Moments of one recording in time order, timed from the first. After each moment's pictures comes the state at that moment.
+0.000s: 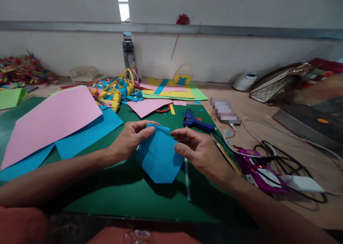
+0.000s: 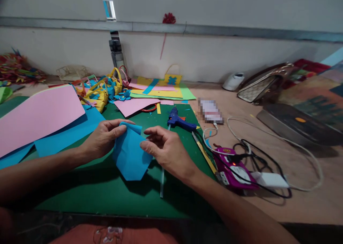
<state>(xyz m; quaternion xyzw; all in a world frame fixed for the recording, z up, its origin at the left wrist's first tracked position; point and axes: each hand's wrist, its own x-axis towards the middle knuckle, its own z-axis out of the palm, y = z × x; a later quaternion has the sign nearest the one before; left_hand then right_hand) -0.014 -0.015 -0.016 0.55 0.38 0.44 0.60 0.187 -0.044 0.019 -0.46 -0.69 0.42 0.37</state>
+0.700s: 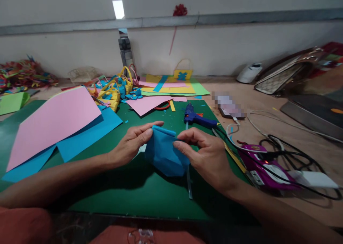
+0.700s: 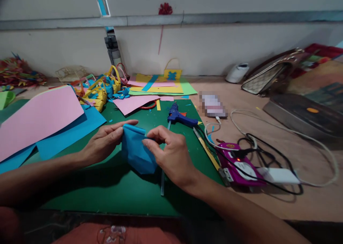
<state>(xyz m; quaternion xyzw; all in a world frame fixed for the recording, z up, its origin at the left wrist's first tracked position) -0.012 -0.026 -0.019 0.61 0.36 0.40 0.58 0.185 -0.053 0.009 -0.49 -0.72 0.22 0.43</state>
